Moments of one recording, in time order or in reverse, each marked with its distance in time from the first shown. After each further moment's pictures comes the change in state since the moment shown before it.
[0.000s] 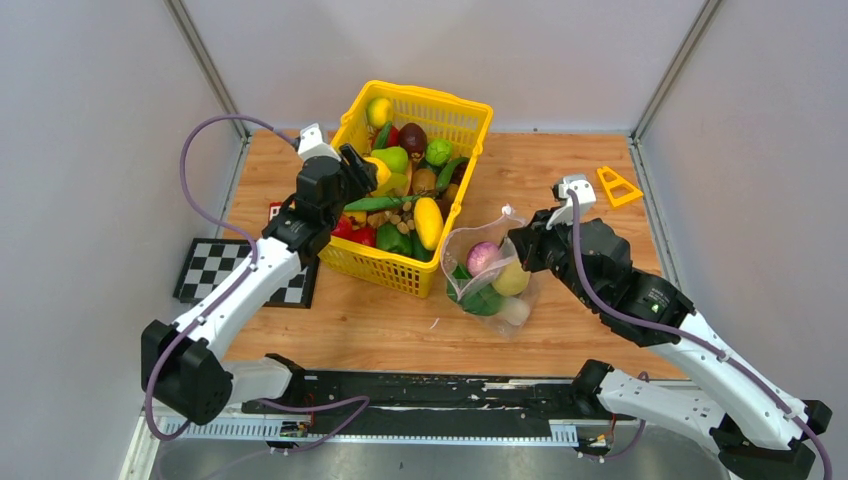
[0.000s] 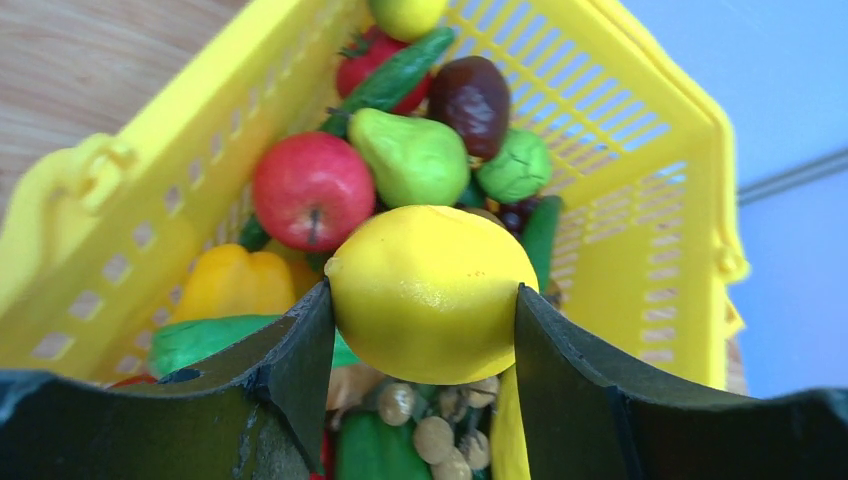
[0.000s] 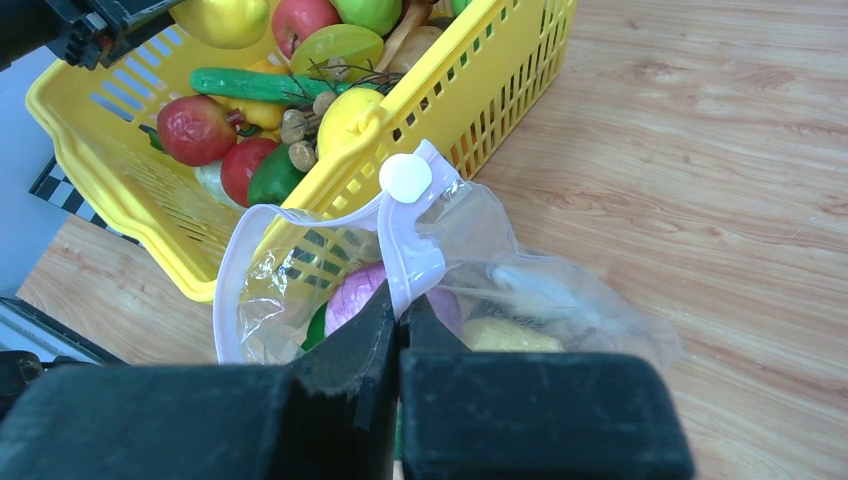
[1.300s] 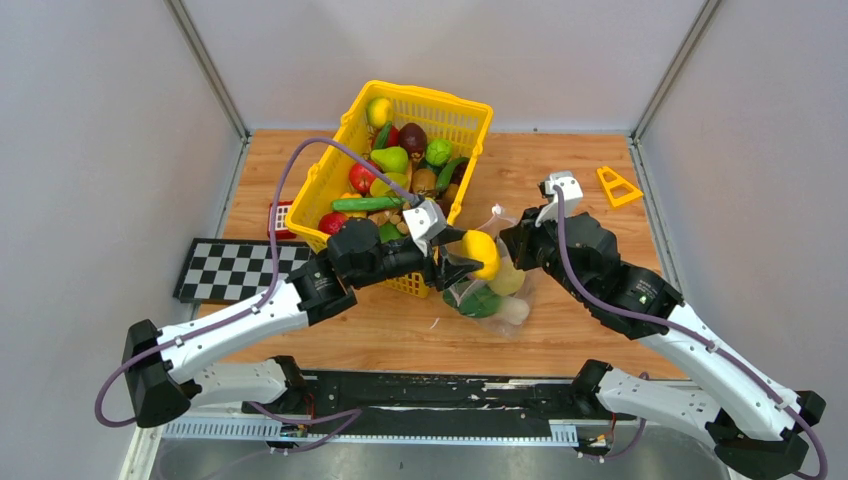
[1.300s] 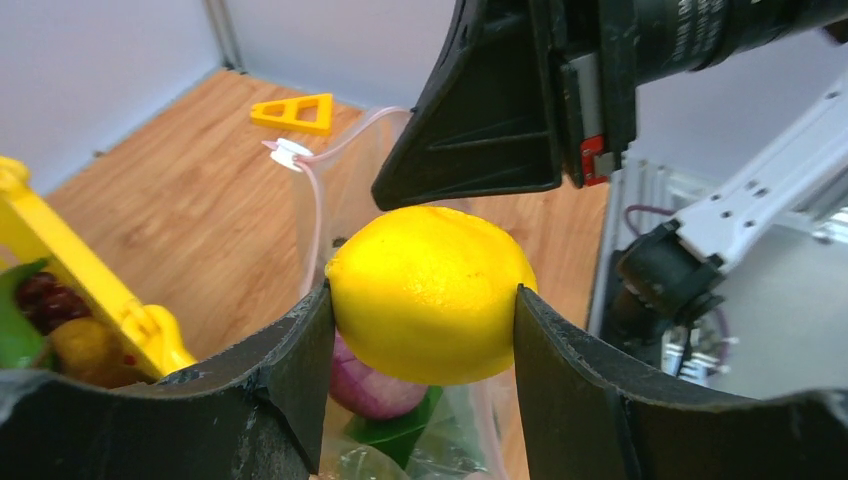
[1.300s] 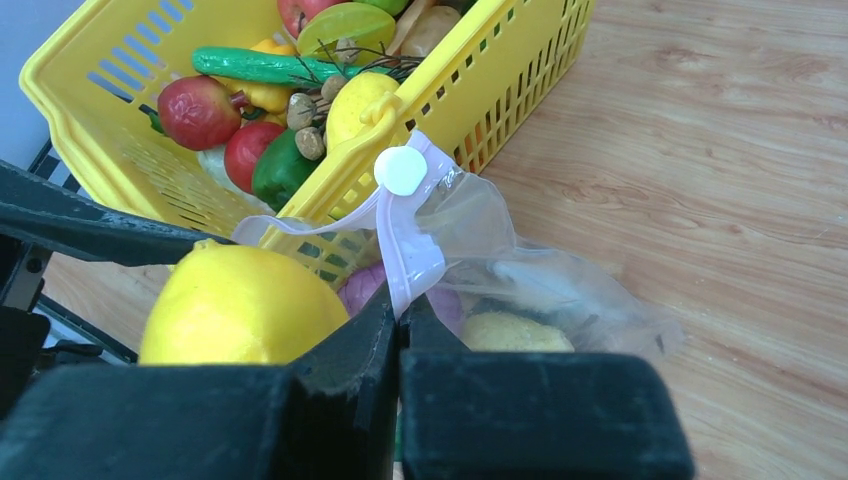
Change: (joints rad) left arm -0.539 -0.143 -0.116 0.282 0.630 0.536; right arm -0.004 0.053 0.014 0.003 -0.028 0.003
